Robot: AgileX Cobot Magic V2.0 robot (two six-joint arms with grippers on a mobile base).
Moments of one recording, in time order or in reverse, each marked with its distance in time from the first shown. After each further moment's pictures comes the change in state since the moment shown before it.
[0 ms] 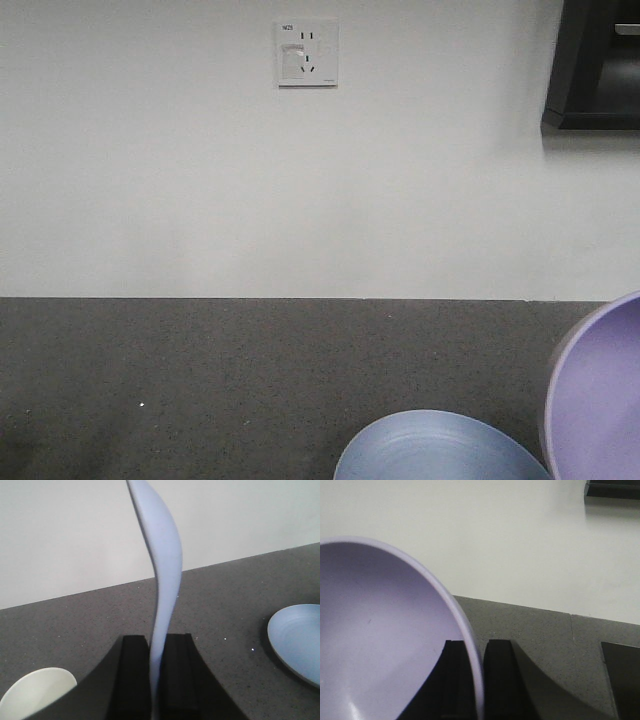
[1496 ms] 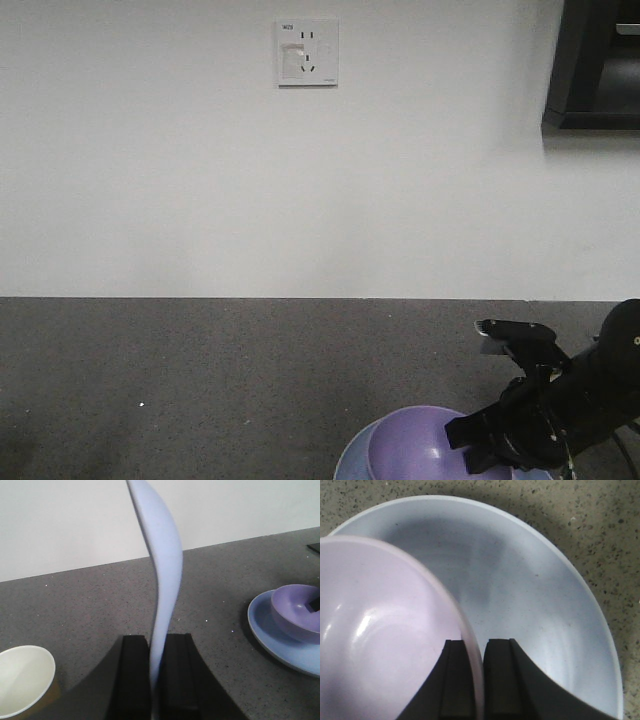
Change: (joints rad) left arm 0.000 0.000 0.000 -0.064 0.070 0.000; right arm 0.158 1.115 -0.321 -0.063 0.173 0.145
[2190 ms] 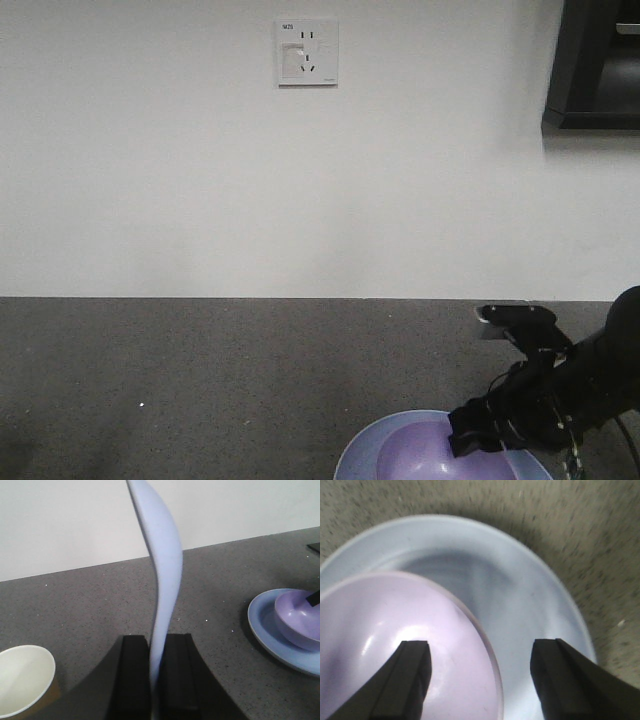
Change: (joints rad) left arm 0.000 0.000 0.000 0.000 0.003 0.000; right arm 0.000 -0.038 -0.042 -0.031 0.007 -0.034
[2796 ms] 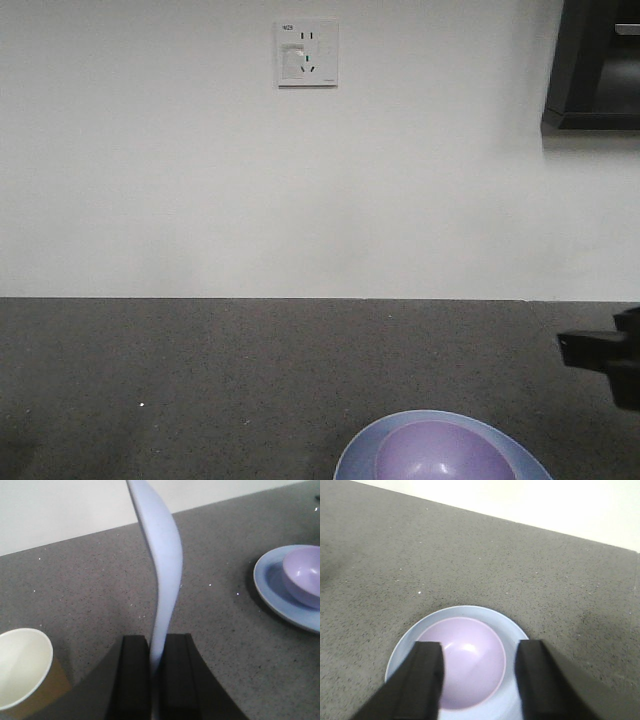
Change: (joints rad) left arm 0.000 0.124 -0.062 0.000 0.105 0.087; right arm 0.000 -0.666 0.038 -0.061 0.096 0.010
